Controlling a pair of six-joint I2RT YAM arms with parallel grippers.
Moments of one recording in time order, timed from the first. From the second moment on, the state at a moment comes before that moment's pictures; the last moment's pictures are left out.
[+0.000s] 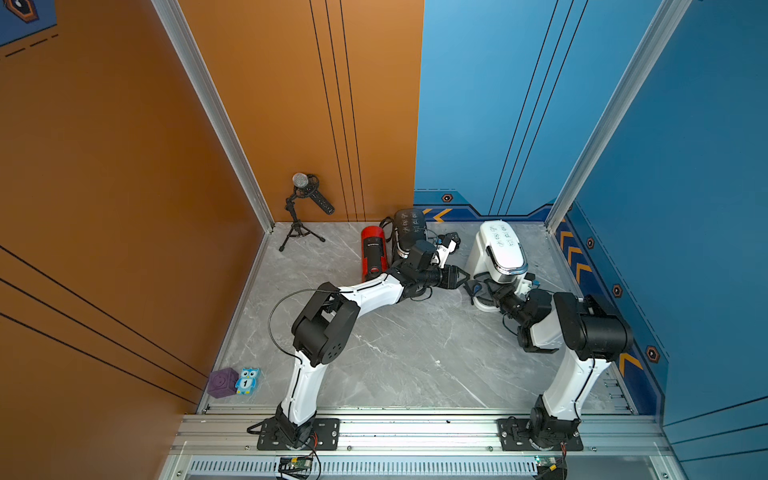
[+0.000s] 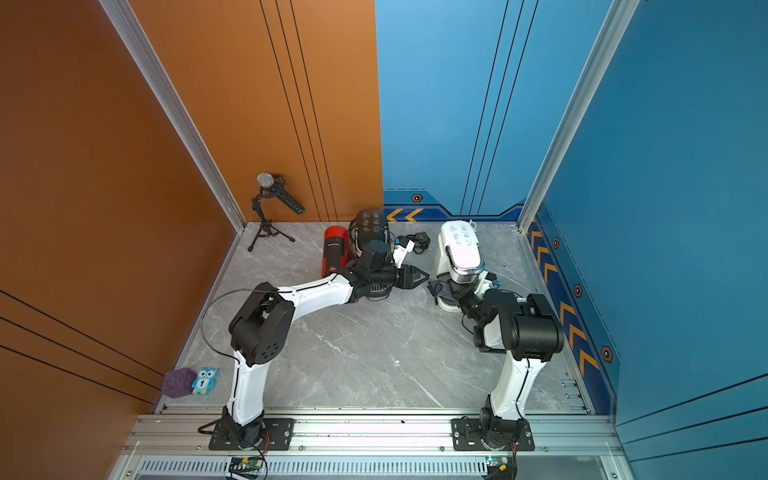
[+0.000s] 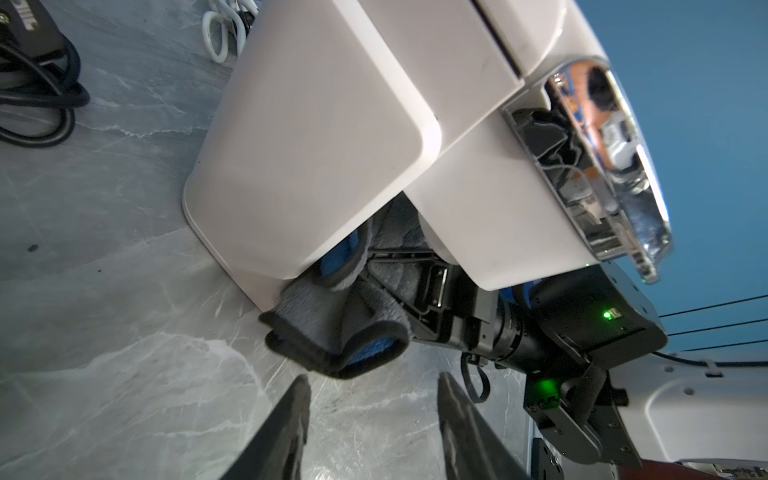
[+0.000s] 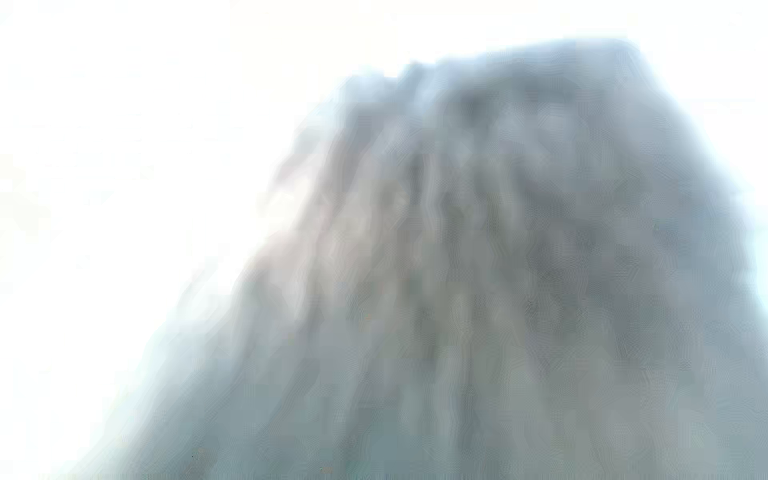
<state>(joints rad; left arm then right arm) -0.71 2.08 1.49 0.15 0.51 -0.56 -0.11 1.87 0.42 1.25 -0.57 1.11</state>
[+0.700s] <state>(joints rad) -0.71 2.05 1.44 0.15 0.51 -0.56 -0.27 1.69 0.38 1.28 -0.67 1.15</state>
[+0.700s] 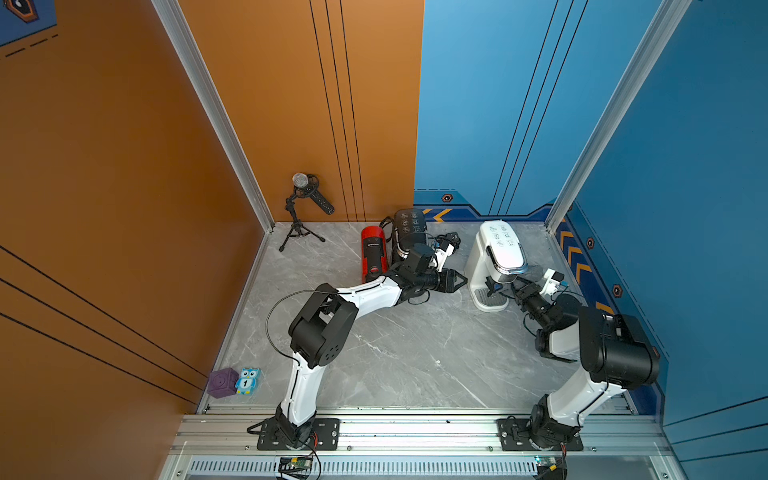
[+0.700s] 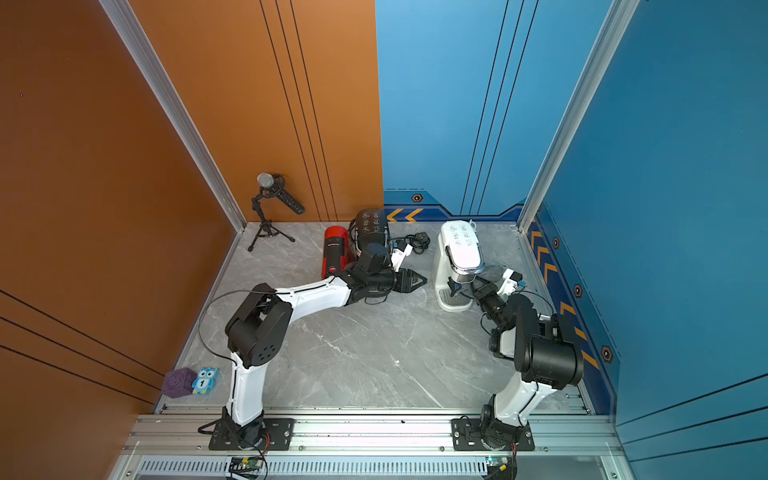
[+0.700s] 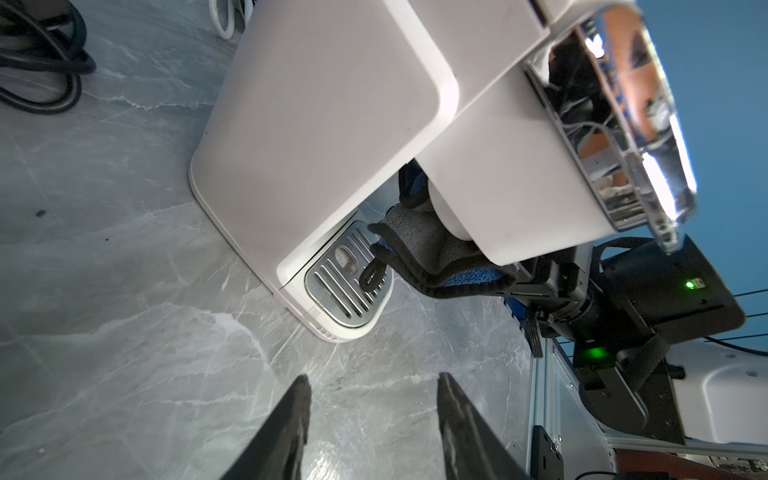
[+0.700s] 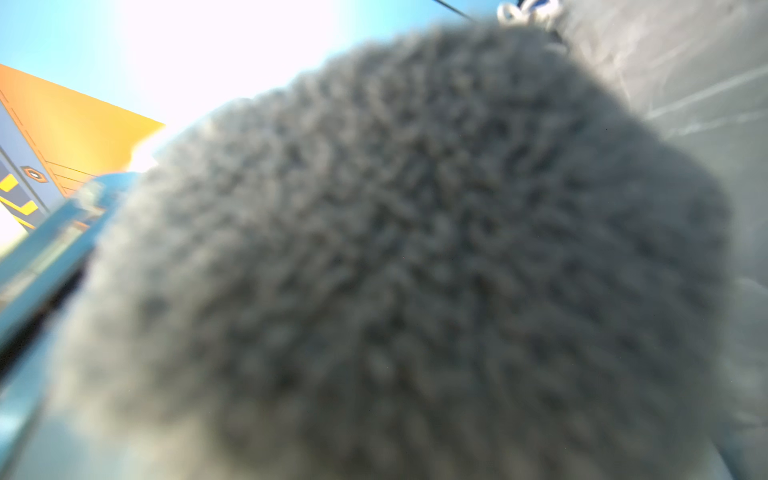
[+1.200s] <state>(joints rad) -0.71 2.05 1.44 0.15 0.51 -0.56 -0.28 1.39 0.38 0.93 -0.63 1.00</state>
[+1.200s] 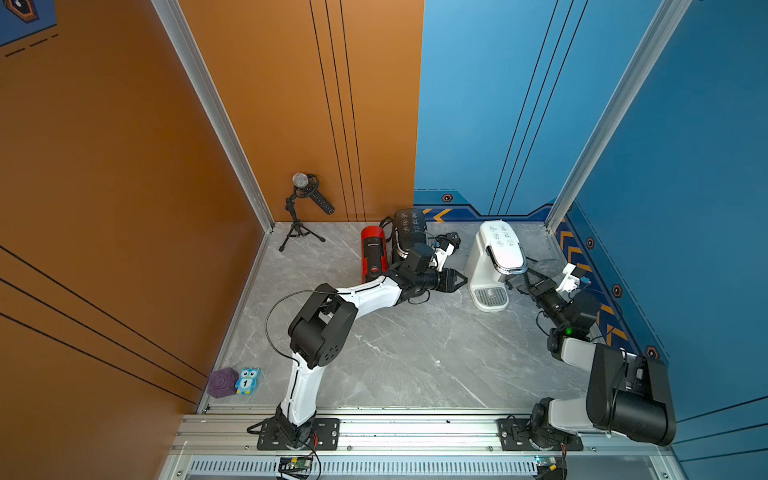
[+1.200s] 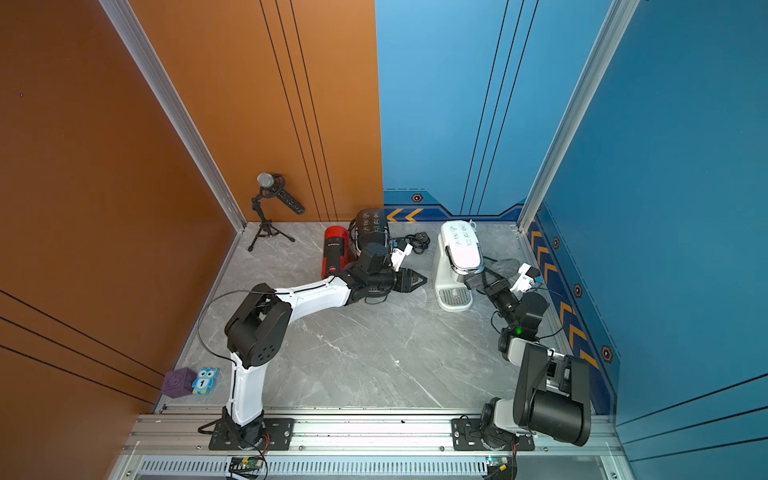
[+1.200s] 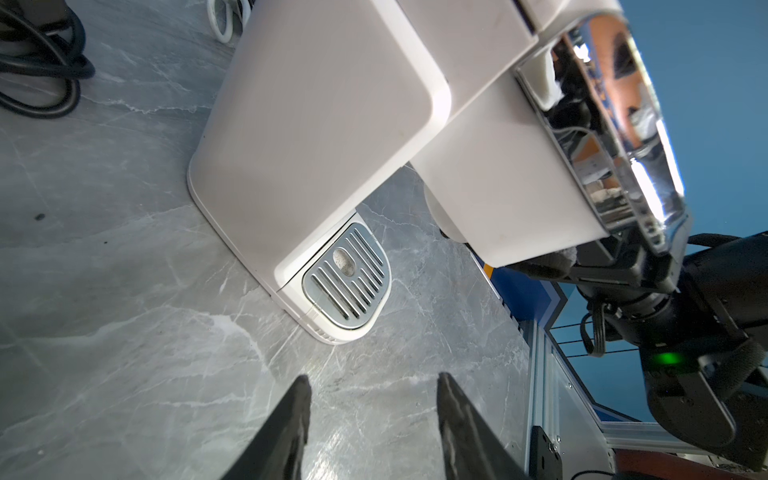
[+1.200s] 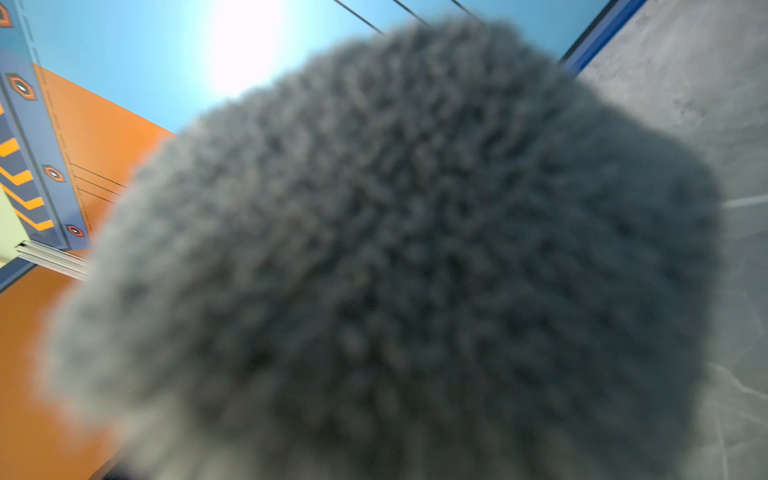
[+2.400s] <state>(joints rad) -0.81 2.28 1.66 -0.01 0.38 -0.67 -0.31 1.24 0.45 0.79 -0.60 1.02</state>
